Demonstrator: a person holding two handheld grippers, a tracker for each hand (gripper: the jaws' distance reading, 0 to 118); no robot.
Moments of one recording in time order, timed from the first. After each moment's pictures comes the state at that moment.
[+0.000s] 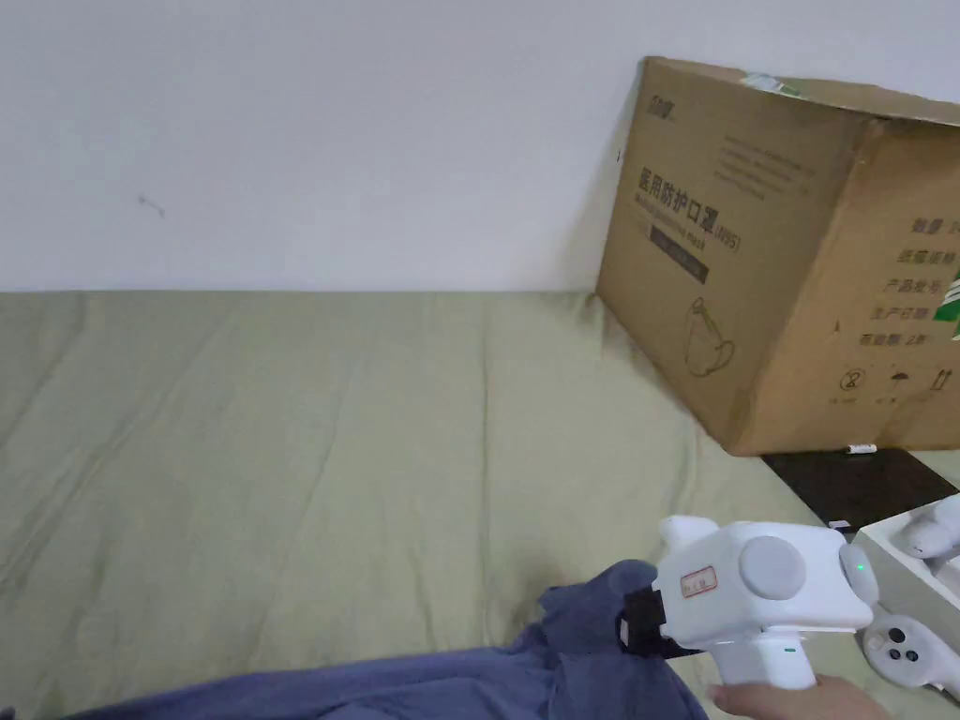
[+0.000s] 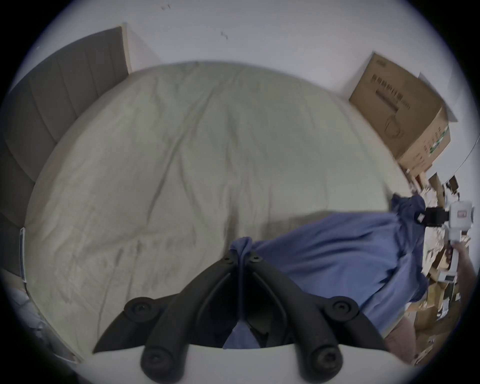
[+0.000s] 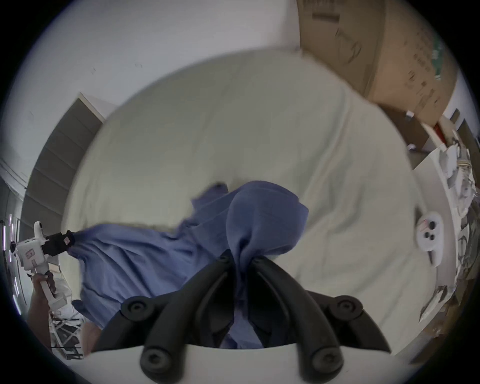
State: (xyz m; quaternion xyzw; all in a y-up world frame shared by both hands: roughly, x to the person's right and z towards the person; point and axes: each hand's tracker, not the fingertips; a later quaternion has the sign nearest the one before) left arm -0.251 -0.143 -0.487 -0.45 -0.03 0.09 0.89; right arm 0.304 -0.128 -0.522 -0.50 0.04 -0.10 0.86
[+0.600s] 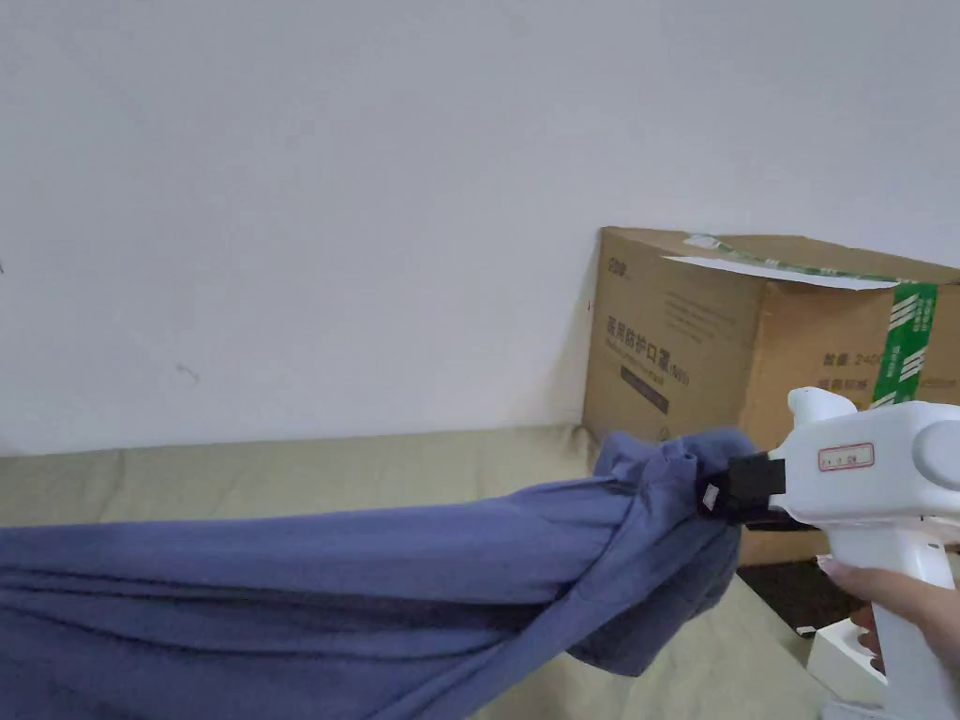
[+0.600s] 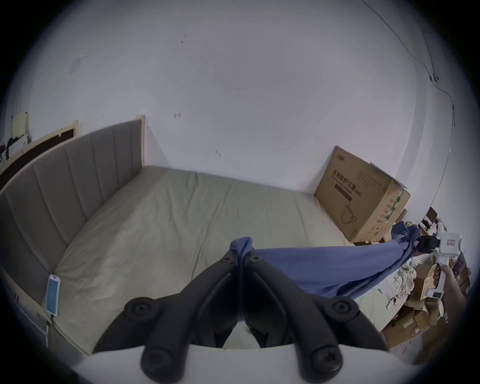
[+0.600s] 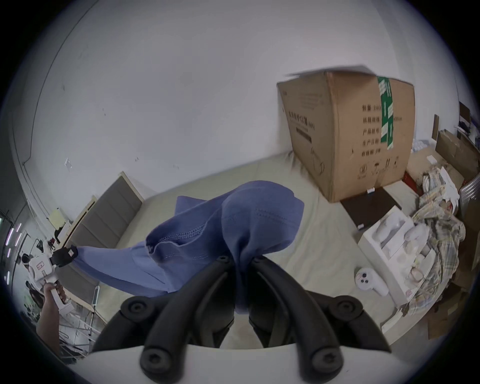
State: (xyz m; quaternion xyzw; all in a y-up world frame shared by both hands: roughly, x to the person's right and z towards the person) left arm -0.287 0.098 -0.420 -0.23 -0.05 0.11 0.97; right arm 0.364 0.103 -0.436 -0.29 0.05 -0.15 0.94
